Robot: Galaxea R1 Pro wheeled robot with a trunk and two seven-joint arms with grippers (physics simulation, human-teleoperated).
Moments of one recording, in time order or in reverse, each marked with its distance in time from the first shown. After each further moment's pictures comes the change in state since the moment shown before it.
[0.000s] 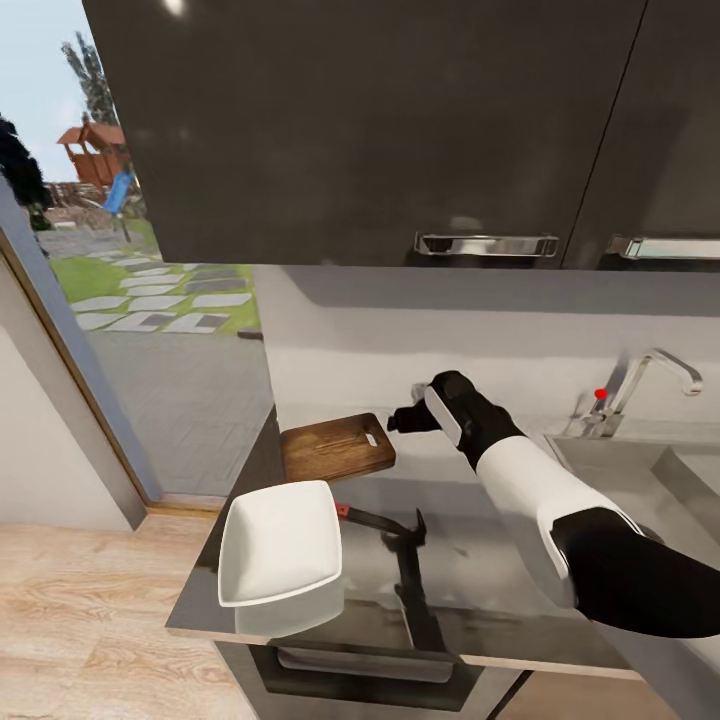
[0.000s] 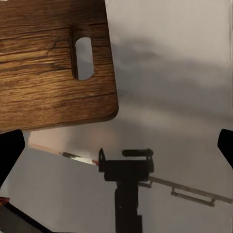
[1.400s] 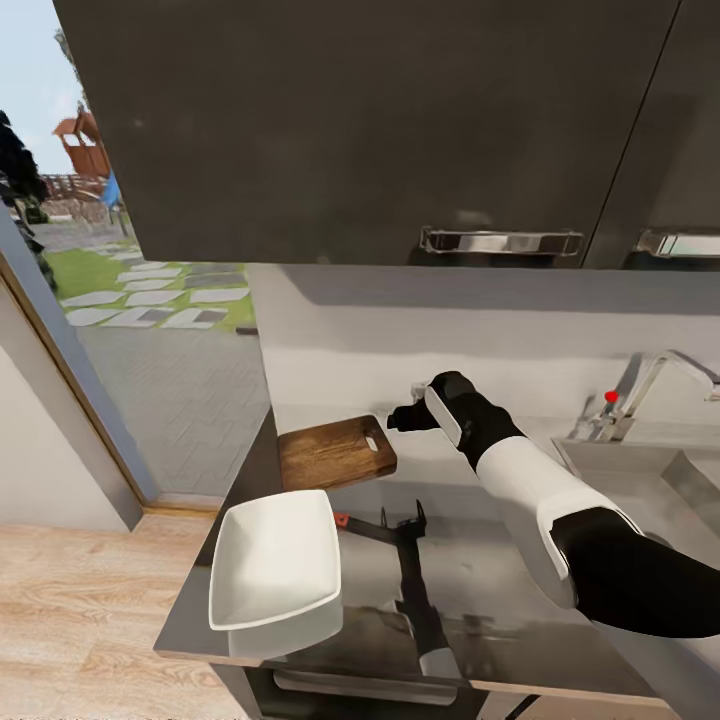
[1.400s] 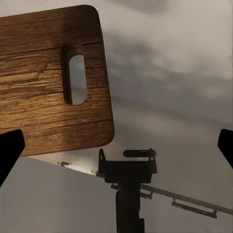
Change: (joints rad) left arm 0.000 0.001 0.000 0.000 0.000 0.000 0.000; right arm 0.000 0.000 -0.001 0.004 -0.001 -0.025 0.001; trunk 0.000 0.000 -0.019
